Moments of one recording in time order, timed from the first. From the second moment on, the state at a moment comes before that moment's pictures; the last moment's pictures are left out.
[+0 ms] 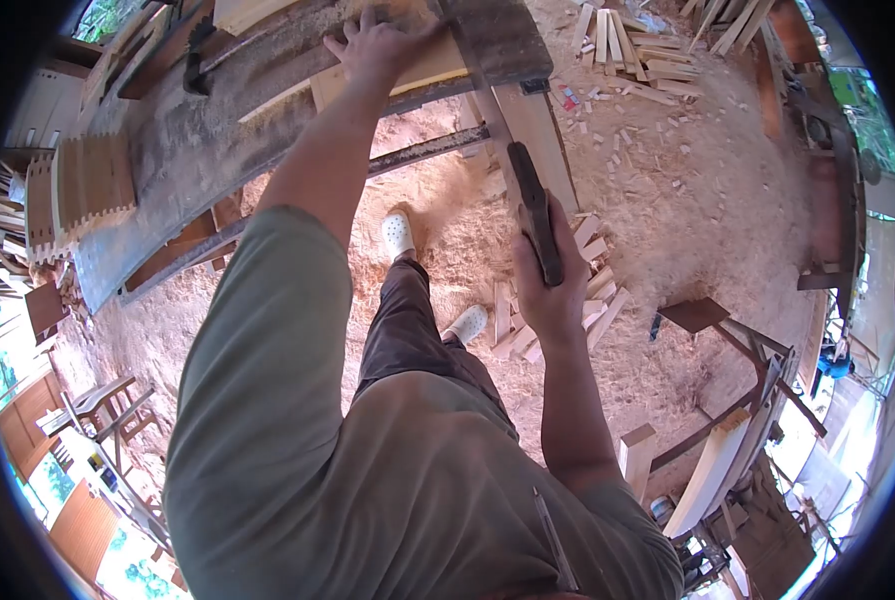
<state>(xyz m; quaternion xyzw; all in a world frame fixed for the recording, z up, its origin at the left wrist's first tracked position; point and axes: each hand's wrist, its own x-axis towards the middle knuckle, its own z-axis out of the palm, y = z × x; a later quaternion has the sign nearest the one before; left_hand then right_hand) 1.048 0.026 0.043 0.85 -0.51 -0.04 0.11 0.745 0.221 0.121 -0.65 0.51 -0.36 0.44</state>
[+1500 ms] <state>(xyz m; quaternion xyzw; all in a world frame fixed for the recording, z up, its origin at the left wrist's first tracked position) 1.071 0.038 0.013 0.85 -0.51 0.03 0.17 0.687 0.288 0.138 -0.66 0.50 -0.35 0.44</state>
